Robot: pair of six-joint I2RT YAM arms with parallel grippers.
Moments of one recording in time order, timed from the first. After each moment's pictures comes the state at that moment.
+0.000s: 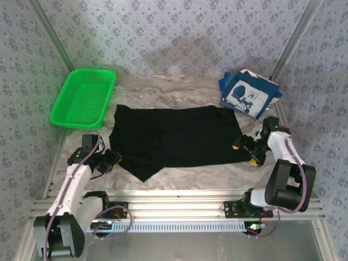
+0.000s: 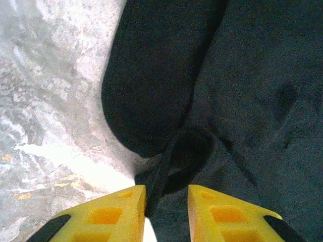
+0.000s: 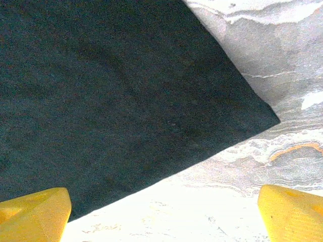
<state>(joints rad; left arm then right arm) 0.02 0.87 0.52 -0.79 0.31 -0.79 -0.26 1.35 0.82 -0.94 -0.33 0.37</state>
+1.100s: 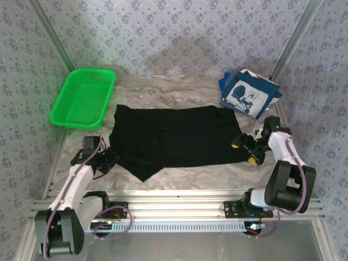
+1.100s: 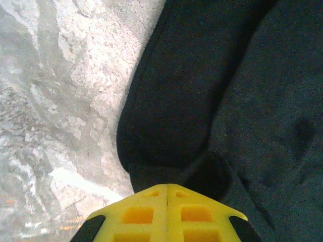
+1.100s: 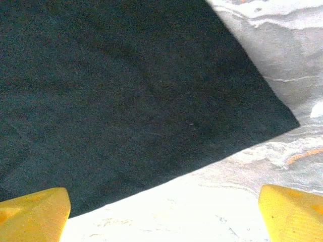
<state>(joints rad) 0.01 0.88 0.46 -0.65 0.24 -0.83 -0.28 1.34 0.84 -0.95 -0.38 0.35</state>
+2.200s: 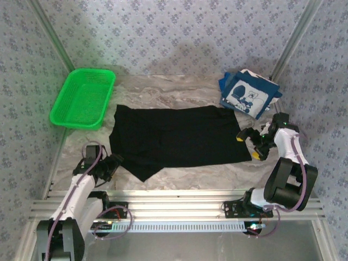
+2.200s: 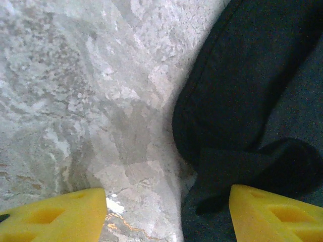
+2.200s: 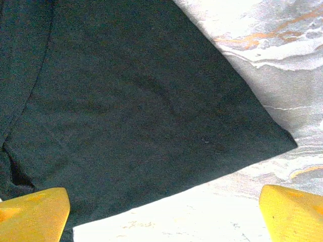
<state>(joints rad) 0.00 0.81 0.30 -0.57 0.22 -0.96 -0.35 1.36 0.91 -0.96 -0.46 0.33</state>
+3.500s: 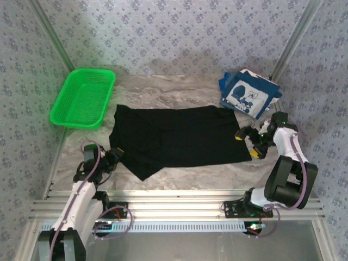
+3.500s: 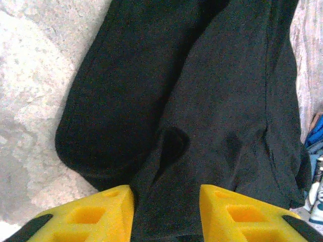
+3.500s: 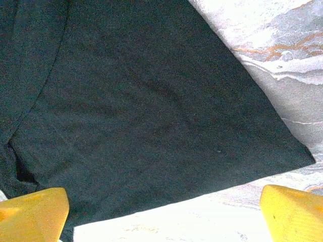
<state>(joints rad) 0.00 0.69 0.23 -0.32 0.31 -1.04 -0.34 1.38 0.91 -0.92 -0.49 0.31</state>
